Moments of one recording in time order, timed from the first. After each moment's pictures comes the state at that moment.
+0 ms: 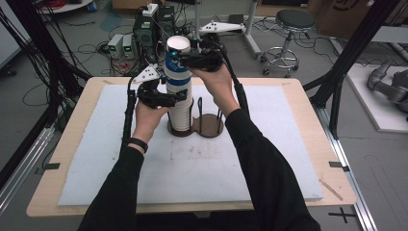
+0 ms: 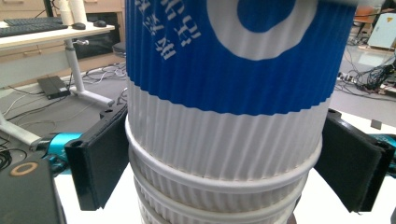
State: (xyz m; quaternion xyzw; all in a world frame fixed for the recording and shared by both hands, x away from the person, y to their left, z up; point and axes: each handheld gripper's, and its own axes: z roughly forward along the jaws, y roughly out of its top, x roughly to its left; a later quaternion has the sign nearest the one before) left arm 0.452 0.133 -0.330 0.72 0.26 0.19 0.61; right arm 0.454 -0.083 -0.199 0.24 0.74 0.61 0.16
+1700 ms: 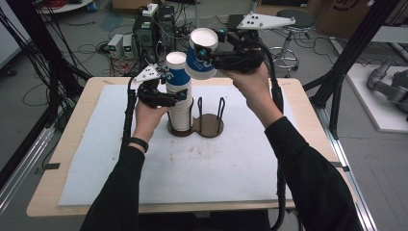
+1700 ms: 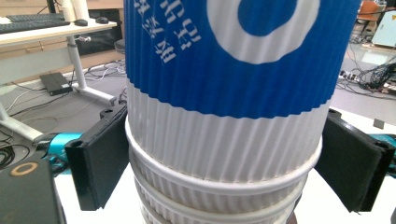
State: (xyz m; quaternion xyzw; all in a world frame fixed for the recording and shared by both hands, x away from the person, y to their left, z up) left arm 0.452 0.132 -0.328 0.72 0.27 0.19 0.61; right arm 0.391 -0.153 -0.155 0.18 0.73 0.63 0.18
